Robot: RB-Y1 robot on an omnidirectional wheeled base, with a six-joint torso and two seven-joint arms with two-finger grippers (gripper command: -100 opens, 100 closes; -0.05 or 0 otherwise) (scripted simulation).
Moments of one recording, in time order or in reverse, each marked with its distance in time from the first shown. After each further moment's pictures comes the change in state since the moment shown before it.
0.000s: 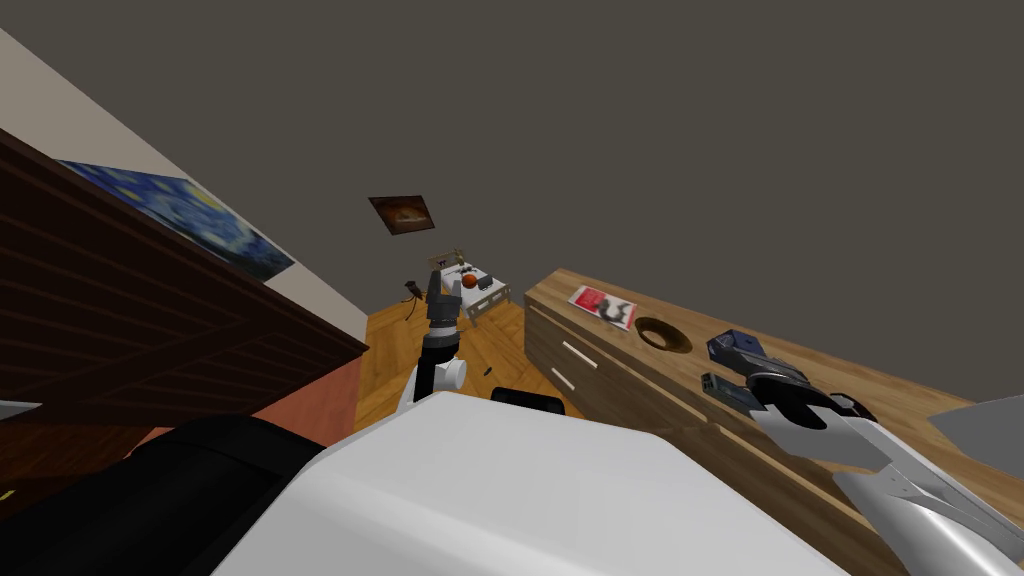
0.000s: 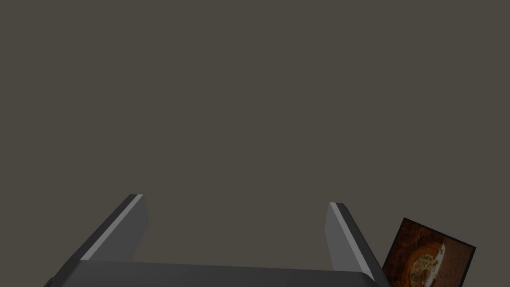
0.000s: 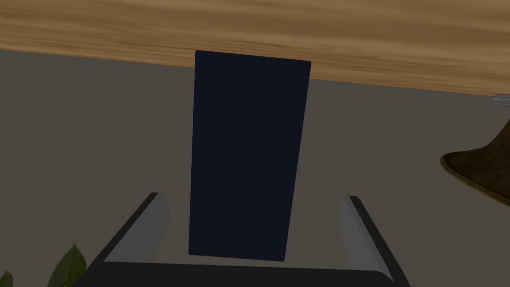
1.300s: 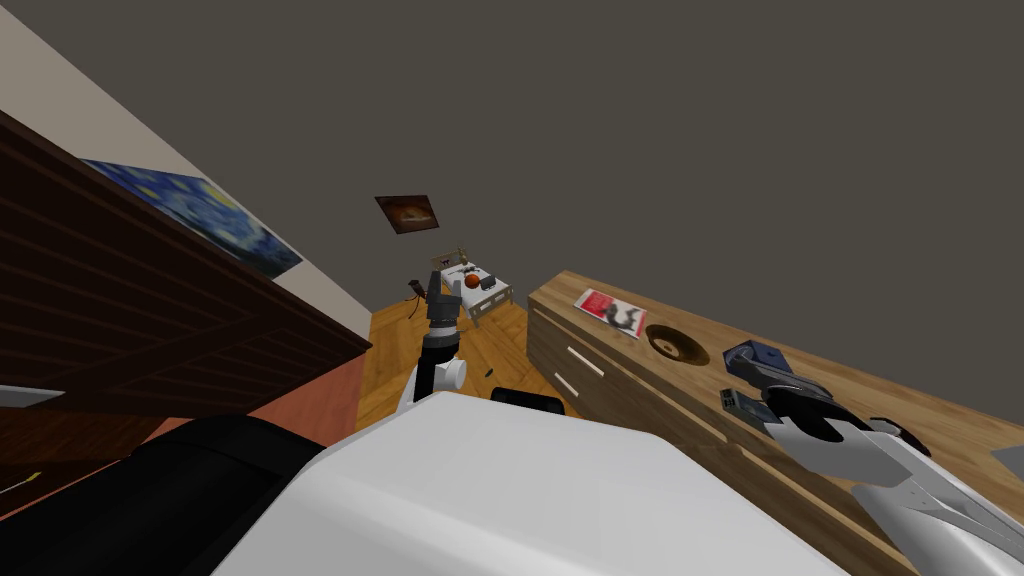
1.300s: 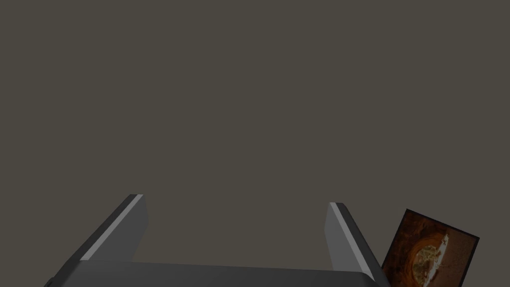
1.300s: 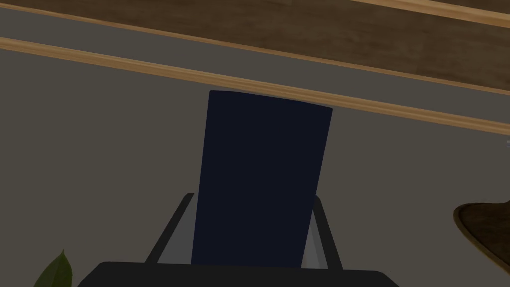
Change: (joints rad) left arm 0.000 0.000 0.000 0.000 0.000 0.000 0.000; right arm -0.003 -0.015 -0.012 0.098 0.023 -0.004 0.027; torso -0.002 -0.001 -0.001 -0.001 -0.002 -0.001
